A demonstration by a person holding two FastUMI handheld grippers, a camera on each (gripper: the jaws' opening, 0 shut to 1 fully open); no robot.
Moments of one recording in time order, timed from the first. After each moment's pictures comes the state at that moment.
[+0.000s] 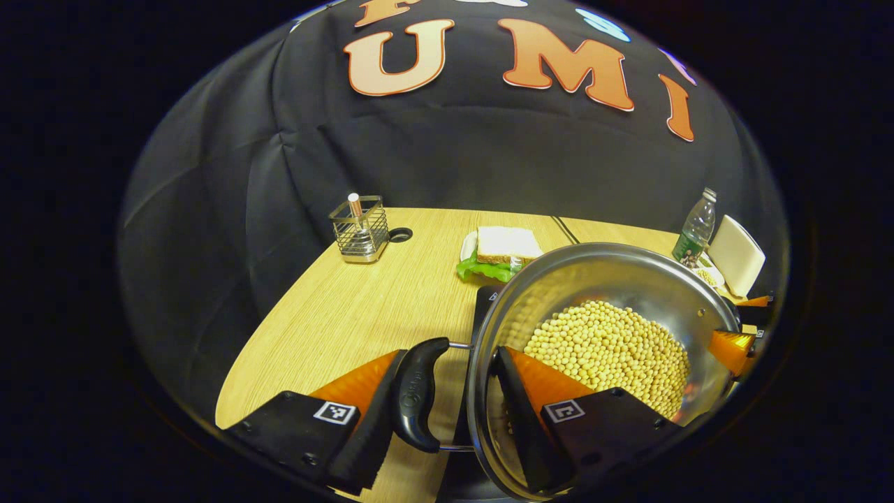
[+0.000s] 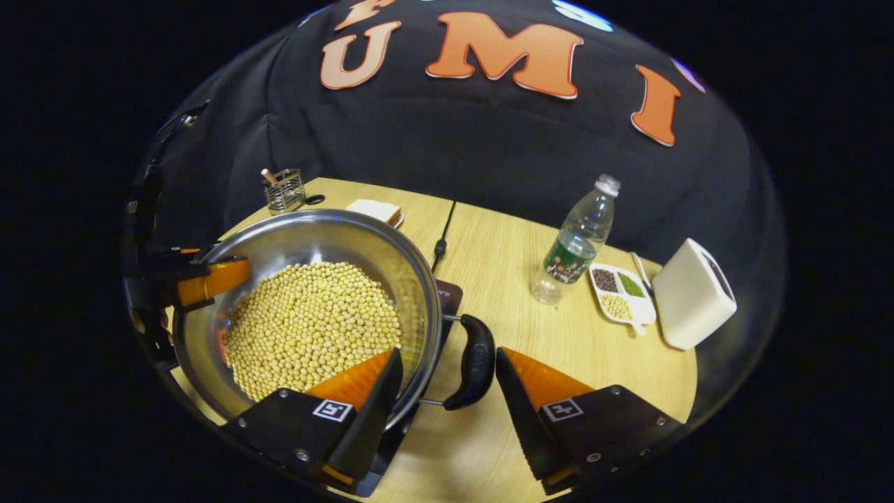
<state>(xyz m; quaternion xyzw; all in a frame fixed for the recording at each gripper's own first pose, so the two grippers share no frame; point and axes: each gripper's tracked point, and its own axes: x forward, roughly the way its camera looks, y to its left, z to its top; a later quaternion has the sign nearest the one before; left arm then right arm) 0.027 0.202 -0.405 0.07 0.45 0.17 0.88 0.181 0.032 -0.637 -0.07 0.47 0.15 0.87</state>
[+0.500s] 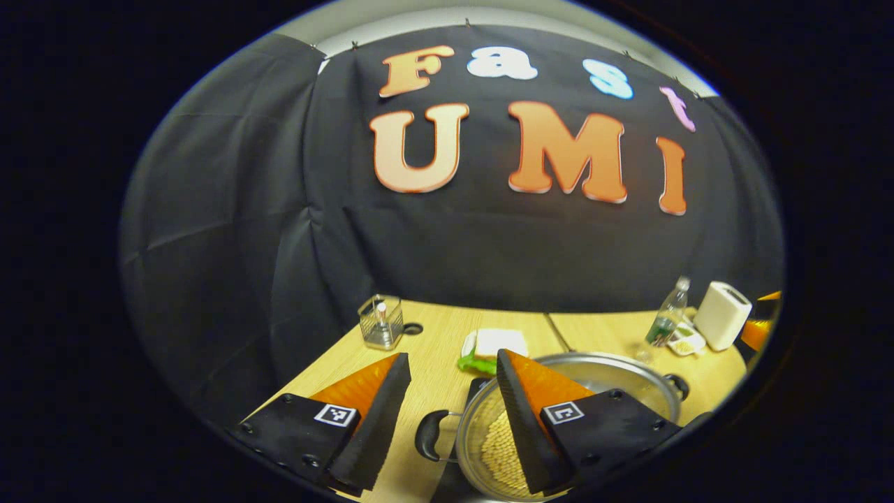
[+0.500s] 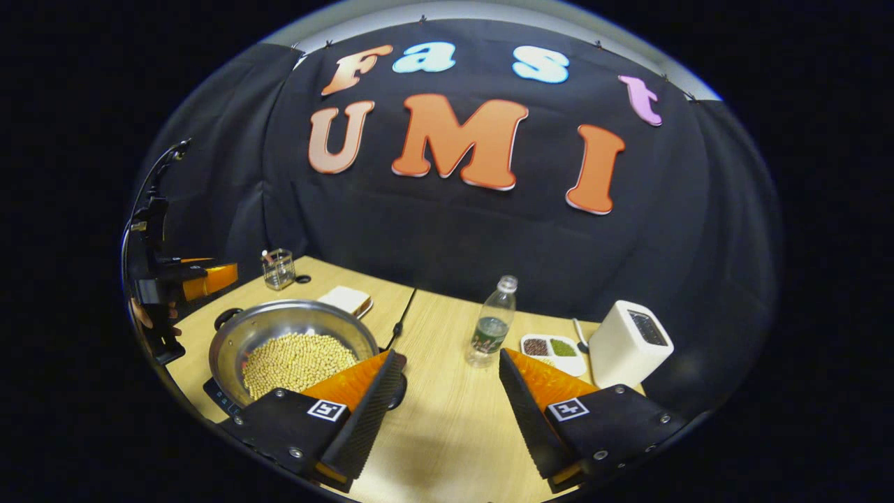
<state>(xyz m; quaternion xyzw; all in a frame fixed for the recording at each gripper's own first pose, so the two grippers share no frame) 0.078 0.165 -0.236 0.09 0.25 0.17 0.95 0.201 -0.084 -0.459 -0.04 0.31 0.10 0.94</state>
